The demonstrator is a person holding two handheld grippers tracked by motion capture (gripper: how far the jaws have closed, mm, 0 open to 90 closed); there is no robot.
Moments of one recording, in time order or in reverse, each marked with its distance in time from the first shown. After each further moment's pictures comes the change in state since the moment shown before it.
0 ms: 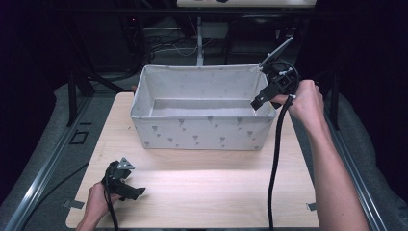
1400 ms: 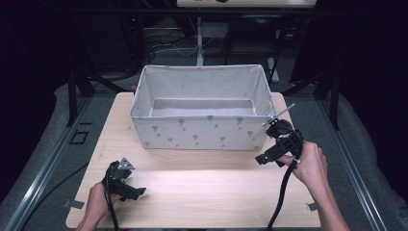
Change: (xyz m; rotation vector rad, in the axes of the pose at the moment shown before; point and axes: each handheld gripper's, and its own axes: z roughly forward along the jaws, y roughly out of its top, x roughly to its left) left arm -0.001 0.000 0.001 -0.003 0.002 -0.001; right arm 0.038 -0.120 0.067 0.033 0.016 -0.021
